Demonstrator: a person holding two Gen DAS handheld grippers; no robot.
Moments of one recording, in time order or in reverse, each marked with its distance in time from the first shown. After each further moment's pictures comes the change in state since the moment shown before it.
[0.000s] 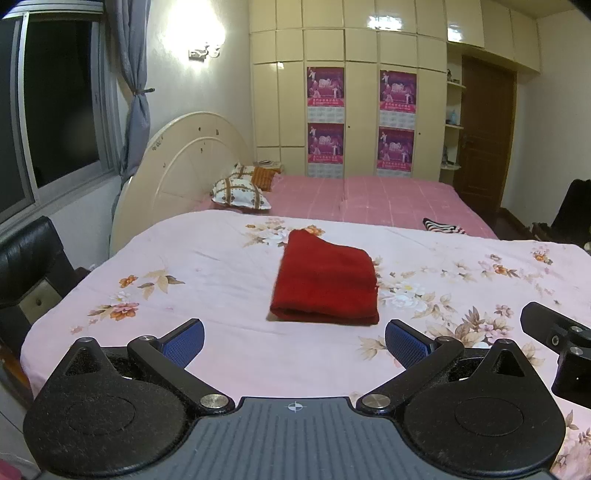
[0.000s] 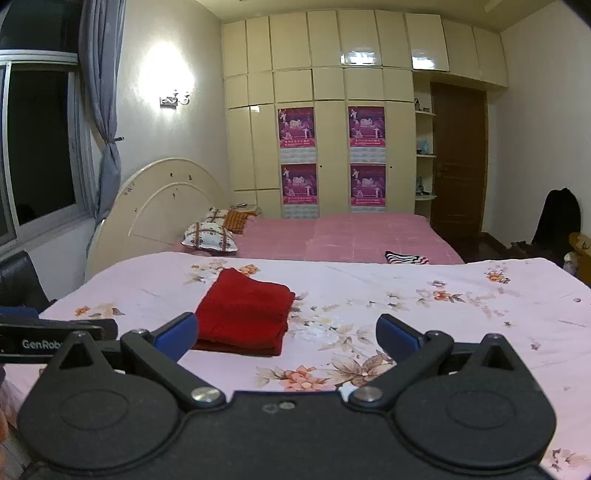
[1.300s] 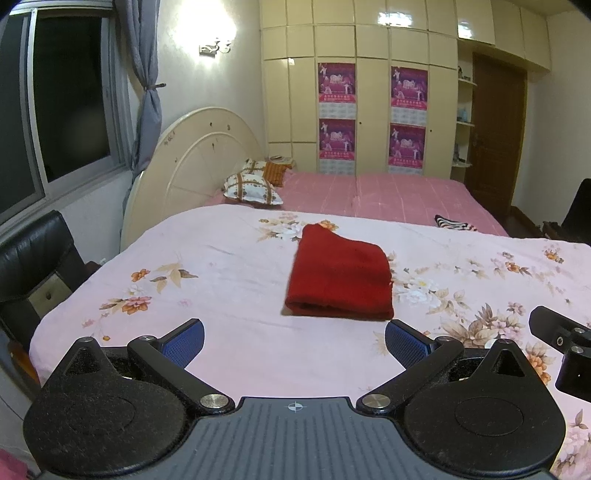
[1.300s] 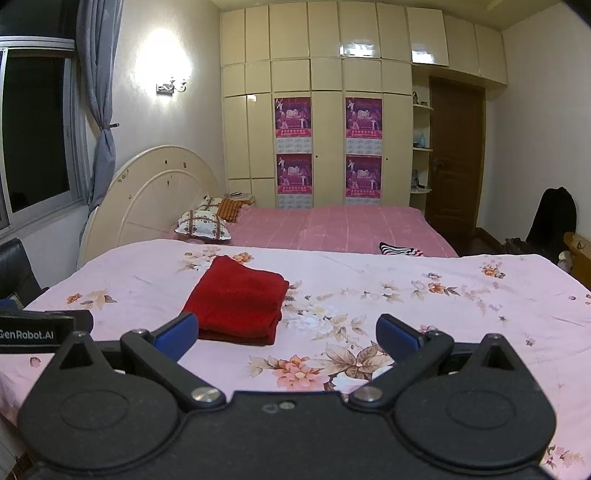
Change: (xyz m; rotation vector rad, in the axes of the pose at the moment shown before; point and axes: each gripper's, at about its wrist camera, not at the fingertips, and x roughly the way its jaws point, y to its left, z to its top) left arm 0.004 0.008 -0.004 -0.005 0.013 0.038; right arm 0.002 0.001 -0.005 -0.015 0.035 -0.012
